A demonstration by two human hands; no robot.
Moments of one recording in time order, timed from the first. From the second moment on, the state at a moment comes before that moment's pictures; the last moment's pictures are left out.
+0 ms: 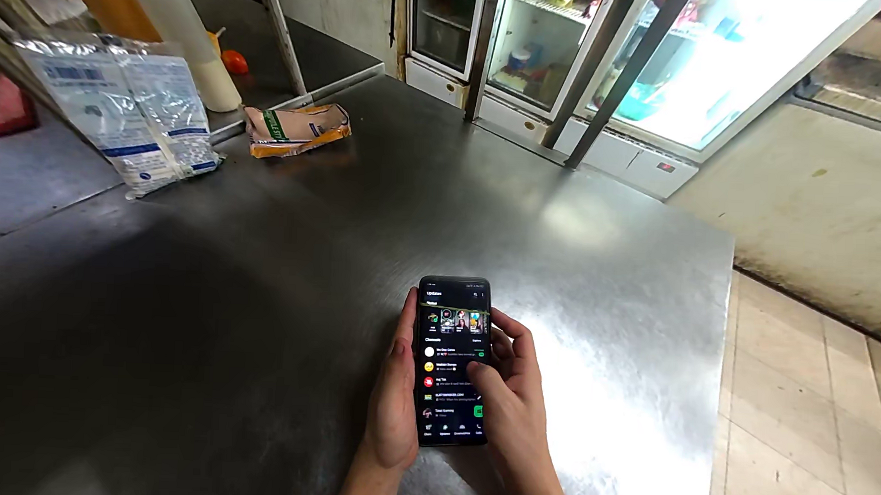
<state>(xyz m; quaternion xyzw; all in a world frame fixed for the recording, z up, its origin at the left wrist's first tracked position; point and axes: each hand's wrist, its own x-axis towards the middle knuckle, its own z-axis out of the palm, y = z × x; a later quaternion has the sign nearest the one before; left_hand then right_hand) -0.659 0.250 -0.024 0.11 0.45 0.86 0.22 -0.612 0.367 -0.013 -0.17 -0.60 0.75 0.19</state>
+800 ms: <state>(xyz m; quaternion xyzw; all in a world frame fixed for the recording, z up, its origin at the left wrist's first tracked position) -0.660 0.251 -0.024 0.11 0.43 0.87 0.22 -0.609 0.371 -0.020 -0.09 -0.64 0.73 0.21</state>
